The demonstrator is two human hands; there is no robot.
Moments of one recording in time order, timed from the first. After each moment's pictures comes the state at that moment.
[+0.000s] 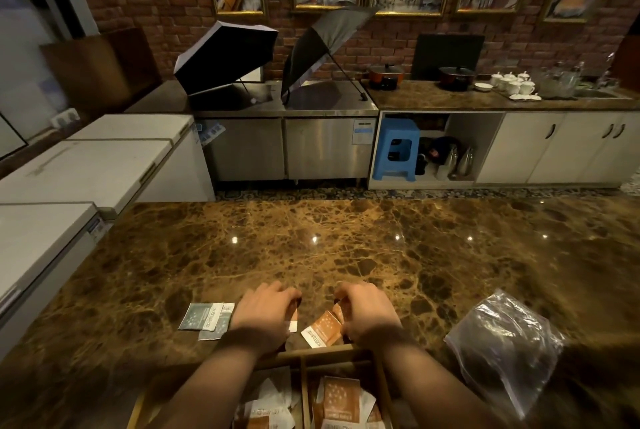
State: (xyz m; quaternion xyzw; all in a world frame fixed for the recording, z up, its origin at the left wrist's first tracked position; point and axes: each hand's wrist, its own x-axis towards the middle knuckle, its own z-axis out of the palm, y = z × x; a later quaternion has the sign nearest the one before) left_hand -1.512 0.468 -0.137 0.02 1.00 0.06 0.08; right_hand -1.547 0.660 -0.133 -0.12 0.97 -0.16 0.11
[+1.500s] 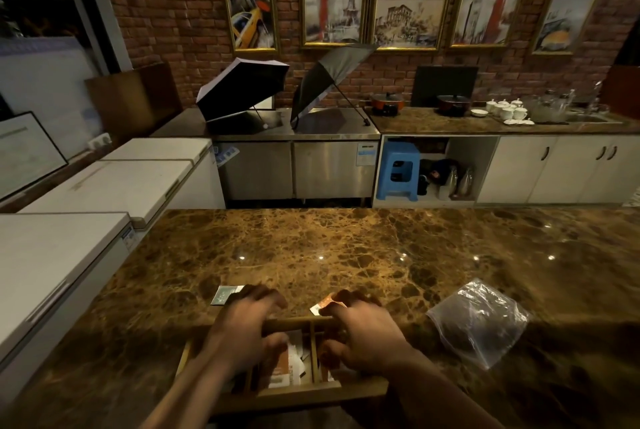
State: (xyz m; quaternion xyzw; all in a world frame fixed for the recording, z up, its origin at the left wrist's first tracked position) left_hand -1.385 0.448 -0.092 -0.01 0.98 0.19 -0.01; right_hand -1.428 0.678 -0.077 -0.28 0.95 -0.11 0.09
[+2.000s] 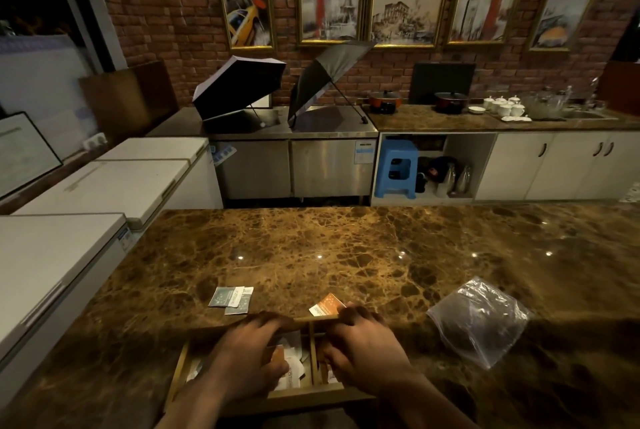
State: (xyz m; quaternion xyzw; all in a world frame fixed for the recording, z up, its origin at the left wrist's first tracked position) left_hand -1.373 0.449 -0.115 0.04 0.98 0.17 0.05; right_hand -1.419 0.683 -0.107 -0.26 0.95 -0.14 0.08
